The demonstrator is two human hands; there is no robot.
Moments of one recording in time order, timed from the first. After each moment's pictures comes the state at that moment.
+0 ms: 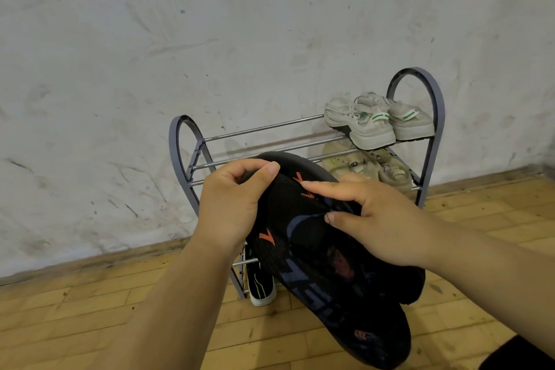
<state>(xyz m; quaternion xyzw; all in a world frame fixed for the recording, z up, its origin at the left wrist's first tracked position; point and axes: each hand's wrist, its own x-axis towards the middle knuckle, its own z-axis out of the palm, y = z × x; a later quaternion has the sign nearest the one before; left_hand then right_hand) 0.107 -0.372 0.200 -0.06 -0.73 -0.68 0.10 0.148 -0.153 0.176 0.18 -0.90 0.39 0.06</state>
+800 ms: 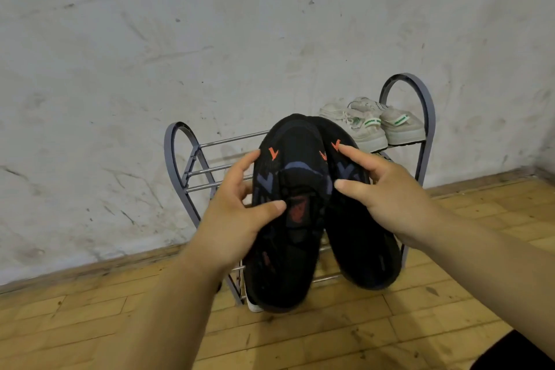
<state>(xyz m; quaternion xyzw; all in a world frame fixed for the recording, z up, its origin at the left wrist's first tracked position) 0.113 -0.383 0.195 -0.14 -0.76 -0.63 -0.03 0.132 -0.137 0.181 0.02 -0.80 0.59 0.12</state>
